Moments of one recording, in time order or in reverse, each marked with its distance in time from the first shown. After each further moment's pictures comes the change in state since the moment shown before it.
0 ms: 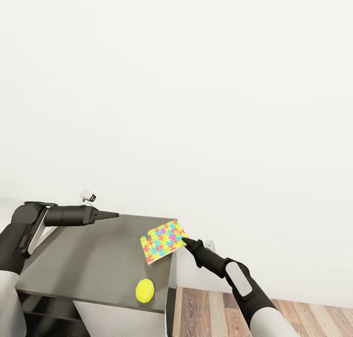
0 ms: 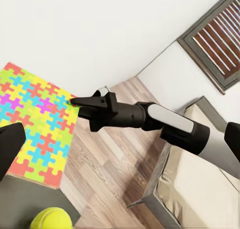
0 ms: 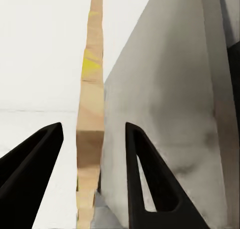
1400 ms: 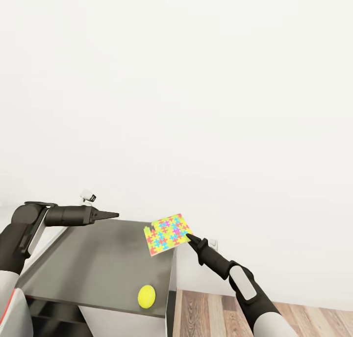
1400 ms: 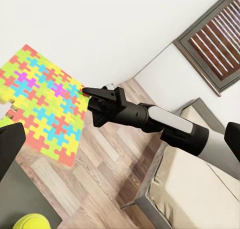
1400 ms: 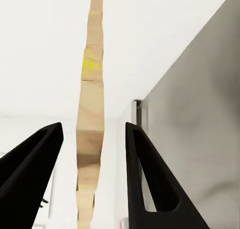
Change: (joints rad) left arm 0.000 0.000 0.000 0.000 -0.001 0.000 0.000; right arm 0.022 -0.010 -0.038 -0.003 -0.023 -0.020 0.132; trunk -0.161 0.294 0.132
